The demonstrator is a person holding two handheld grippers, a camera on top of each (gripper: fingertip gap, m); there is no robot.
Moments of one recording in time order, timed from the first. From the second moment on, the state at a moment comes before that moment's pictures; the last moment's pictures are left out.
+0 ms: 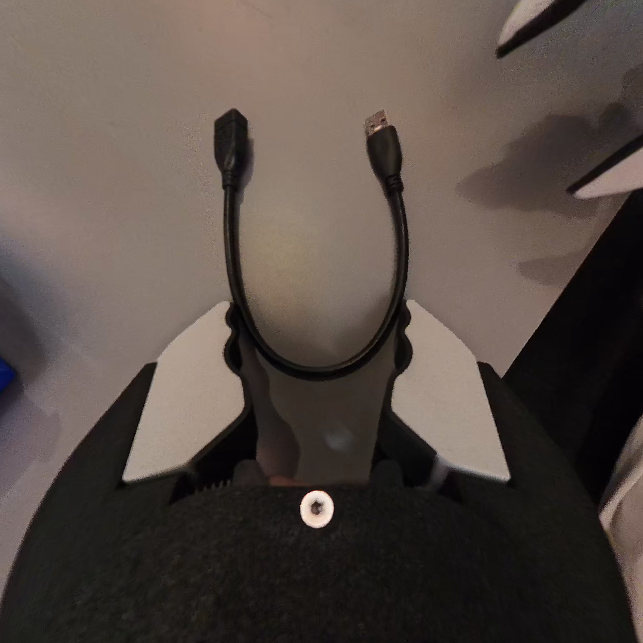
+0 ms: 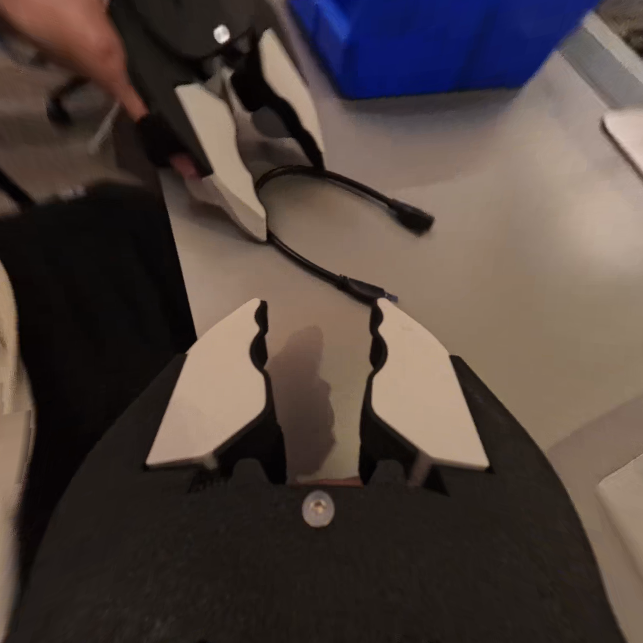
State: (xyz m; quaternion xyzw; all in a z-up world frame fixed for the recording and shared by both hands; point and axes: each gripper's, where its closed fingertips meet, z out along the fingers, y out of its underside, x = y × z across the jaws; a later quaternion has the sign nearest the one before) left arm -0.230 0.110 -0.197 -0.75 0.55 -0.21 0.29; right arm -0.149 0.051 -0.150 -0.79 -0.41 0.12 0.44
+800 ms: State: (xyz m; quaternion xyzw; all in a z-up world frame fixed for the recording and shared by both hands) left arm -0.241 0.106 -0.175 -0.72 0.55 -0.27 0.33; right arm -0.200 0.096 -0.195 -0.71 -0.65 0.17 0.22
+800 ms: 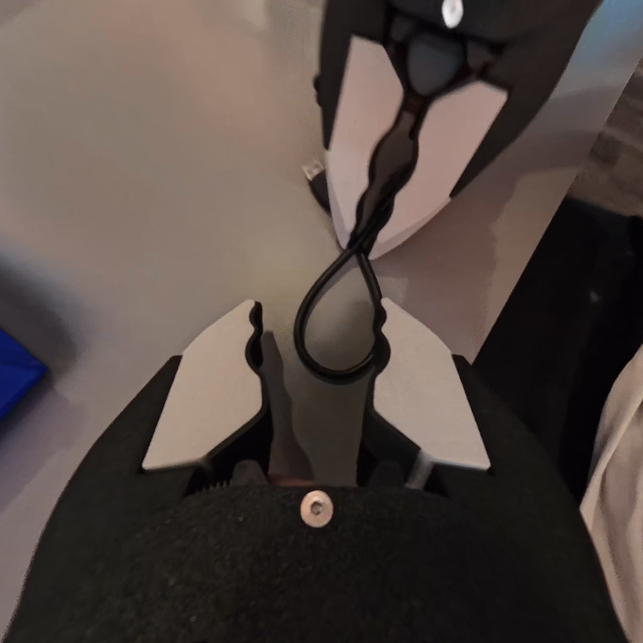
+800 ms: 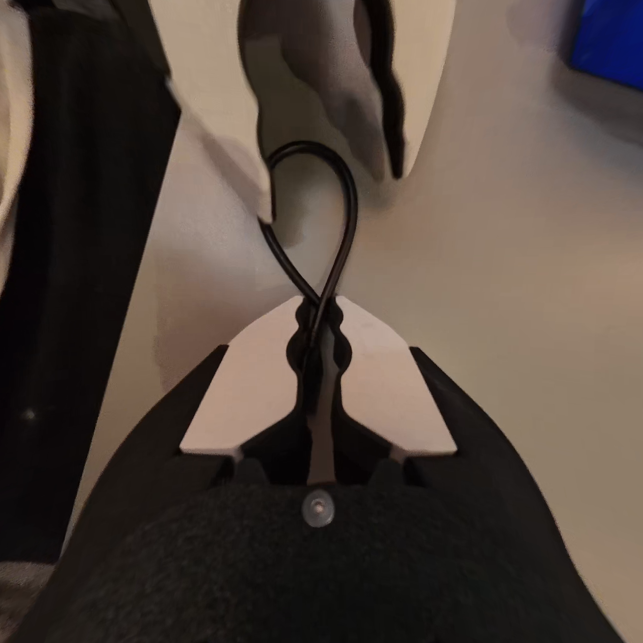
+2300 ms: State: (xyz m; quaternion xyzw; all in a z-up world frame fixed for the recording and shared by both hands) left arm -0.244 0.123 -0.147 -0.71 0.50 -0.28 0.41; right arm 0.168 0.173 -0.148 -0.96 -0.22 0.05 0.16
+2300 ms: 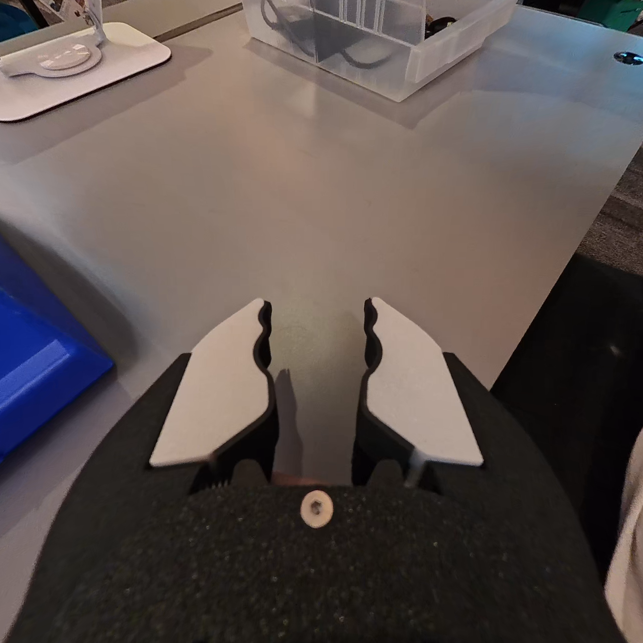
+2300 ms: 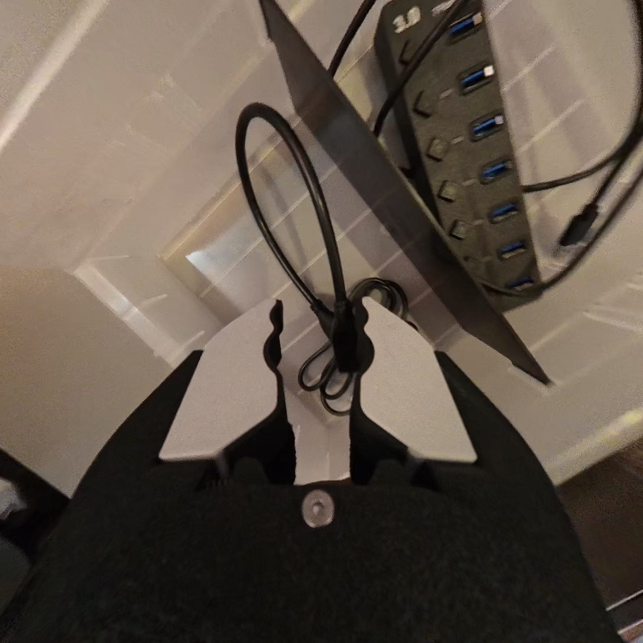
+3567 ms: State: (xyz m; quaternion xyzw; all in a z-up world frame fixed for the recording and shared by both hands) left arm -0.288 0.253 -0.047 -0.75 0.45 -0.29 0.39; right arm -0.040 0.076 -0.142 -0.84 -0.14 0.09 0.52
